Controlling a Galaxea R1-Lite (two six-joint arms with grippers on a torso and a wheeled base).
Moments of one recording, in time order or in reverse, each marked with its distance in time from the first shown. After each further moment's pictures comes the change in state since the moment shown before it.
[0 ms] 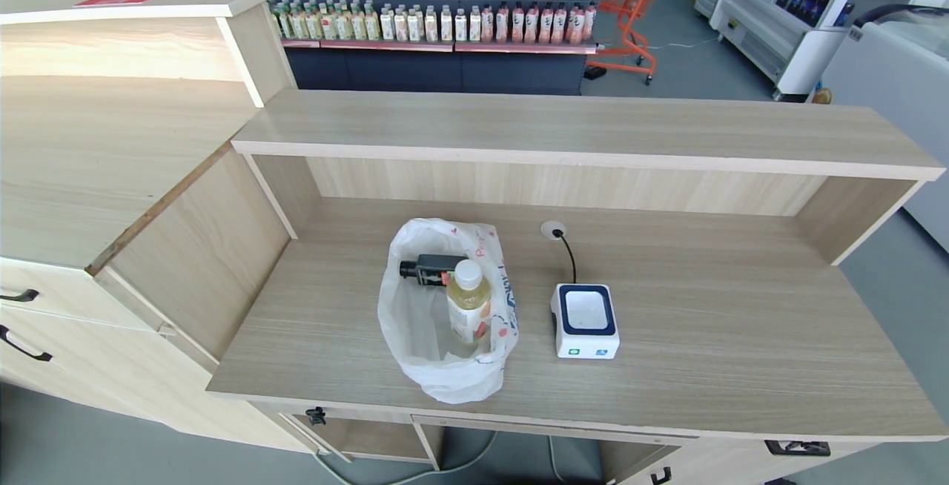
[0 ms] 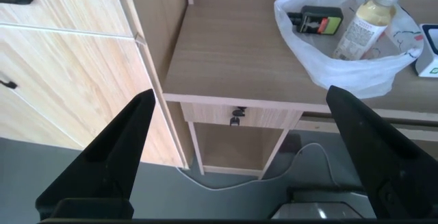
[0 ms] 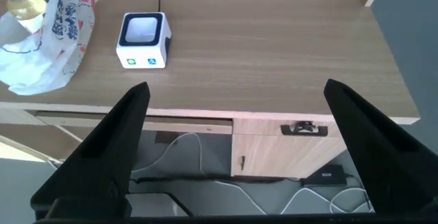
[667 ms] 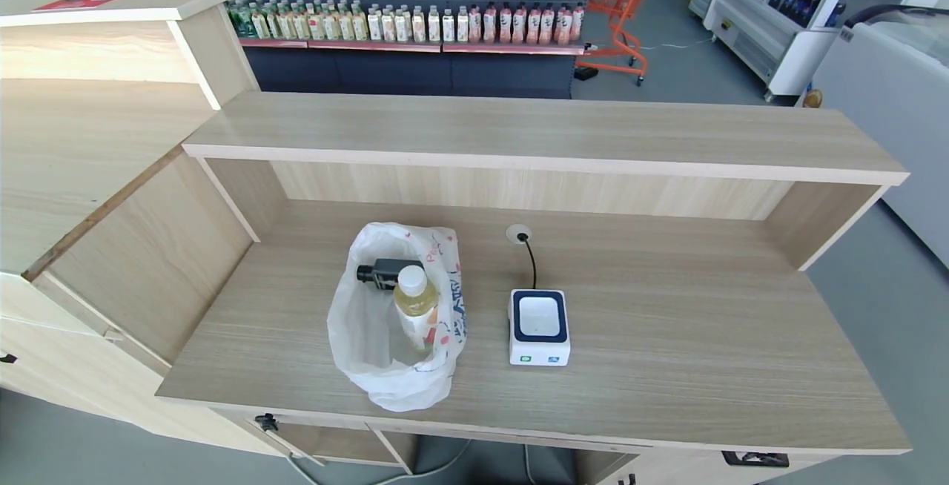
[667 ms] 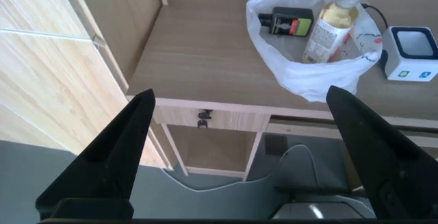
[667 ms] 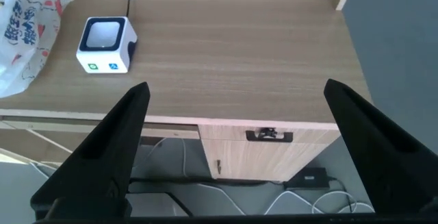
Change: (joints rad) left arm -0.001 0.000 0.000 0.001 0.000 -0.002; right arm -0.002 -0.002 0.000 0.001 0.000 0.001
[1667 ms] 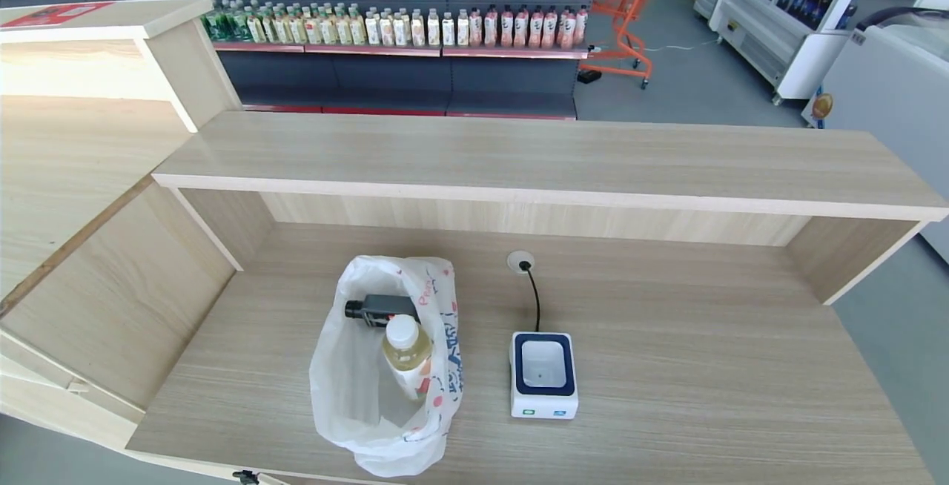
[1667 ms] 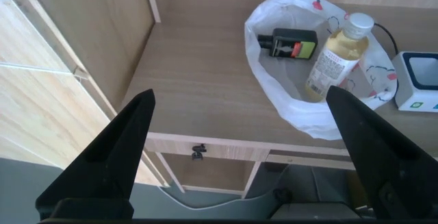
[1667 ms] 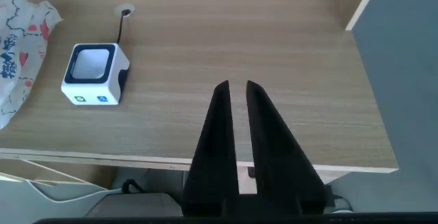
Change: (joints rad) left arm 0.000 0.000 0.000 -0.001 -0.001 -0.004; right arm 0.001 0.001 0.000 0.000 0.000 0.004
